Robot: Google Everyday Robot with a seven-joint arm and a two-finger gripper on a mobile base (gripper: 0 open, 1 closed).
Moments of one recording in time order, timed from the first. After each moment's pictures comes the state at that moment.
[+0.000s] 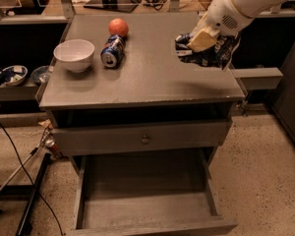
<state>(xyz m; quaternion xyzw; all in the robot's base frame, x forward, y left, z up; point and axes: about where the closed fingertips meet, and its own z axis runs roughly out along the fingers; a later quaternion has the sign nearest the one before) 0.637 -0.128 0.968 -0.57 0.75 0.05 0.33</state>
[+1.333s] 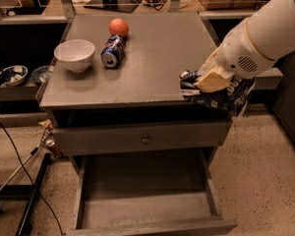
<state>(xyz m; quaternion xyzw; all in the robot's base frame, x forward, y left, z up) 0.509 -0.126 0.942 -0.55 0.78 0.08 0.29</state>
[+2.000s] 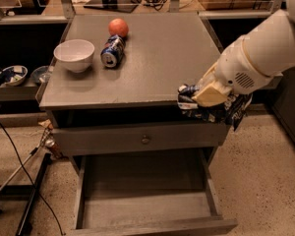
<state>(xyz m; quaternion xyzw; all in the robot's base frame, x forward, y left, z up) 0.493 -0.121 0.919 -0.55 0.78 0.10 0.28</state>
